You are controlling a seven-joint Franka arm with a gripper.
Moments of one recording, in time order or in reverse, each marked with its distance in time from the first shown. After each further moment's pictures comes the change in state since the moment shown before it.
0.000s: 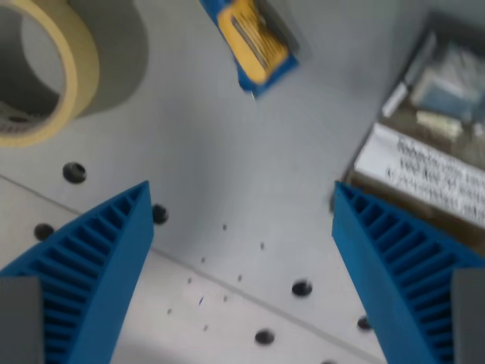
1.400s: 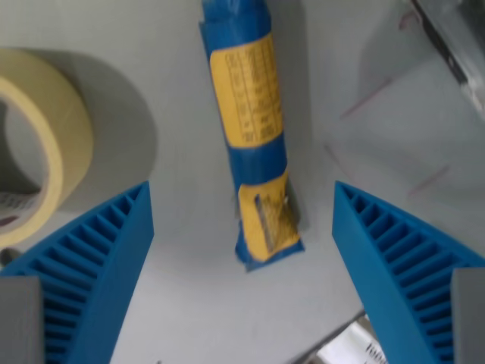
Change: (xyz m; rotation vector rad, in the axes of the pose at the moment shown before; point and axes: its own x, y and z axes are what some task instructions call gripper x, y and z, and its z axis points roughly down) arm 0.076 -0.010 0.072 0.009 0.009 -0.356
